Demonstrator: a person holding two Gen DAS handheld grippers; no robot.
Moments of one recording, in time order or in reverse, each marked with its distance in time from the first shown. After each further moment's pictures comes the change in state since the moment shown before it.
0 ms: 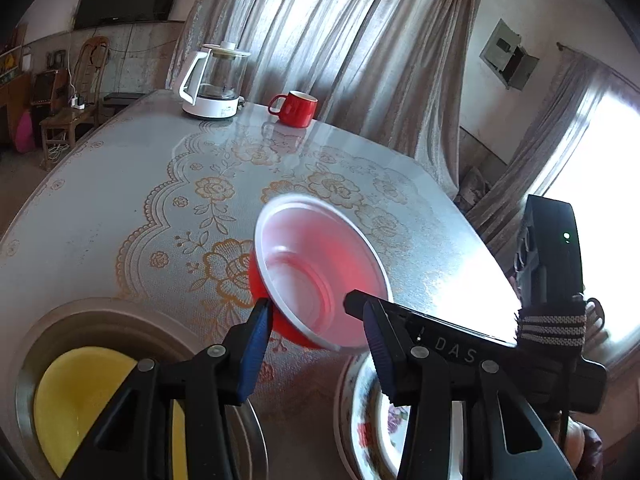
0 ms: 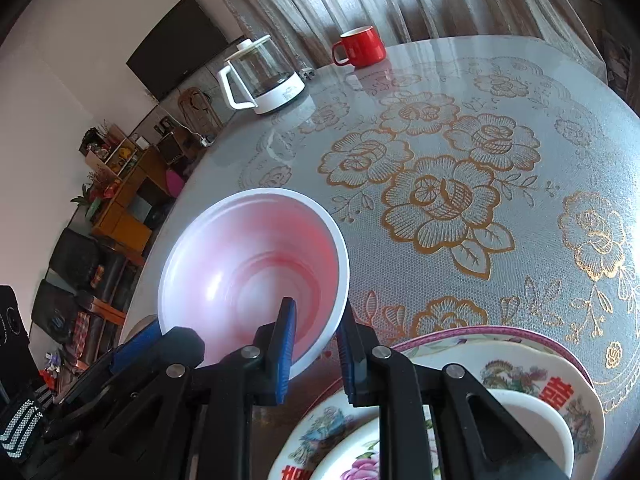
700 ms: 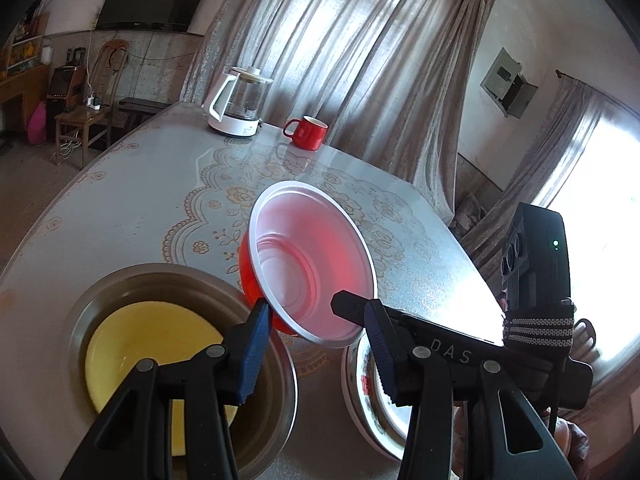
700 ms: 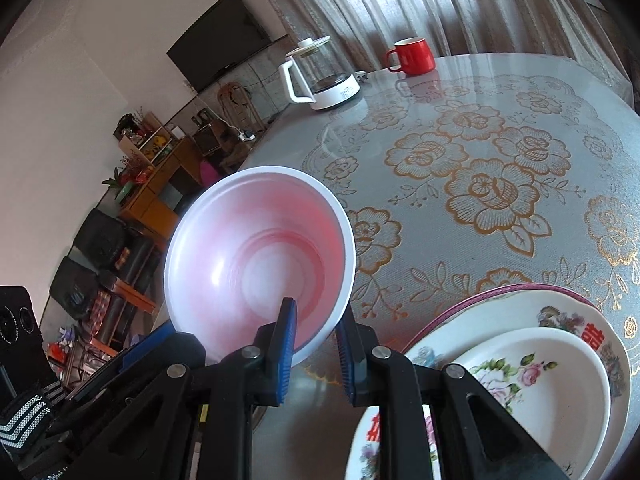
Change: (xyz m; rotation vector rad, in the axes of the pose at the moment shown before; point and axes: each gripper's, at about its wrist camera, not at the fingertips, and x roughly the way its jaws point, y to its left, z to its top) left arm -0.061 0.024 -0.024 -0.055 -0.091 0.001; right arm -0.022 0.052 -0.032 -0.092 -0.011 0.095
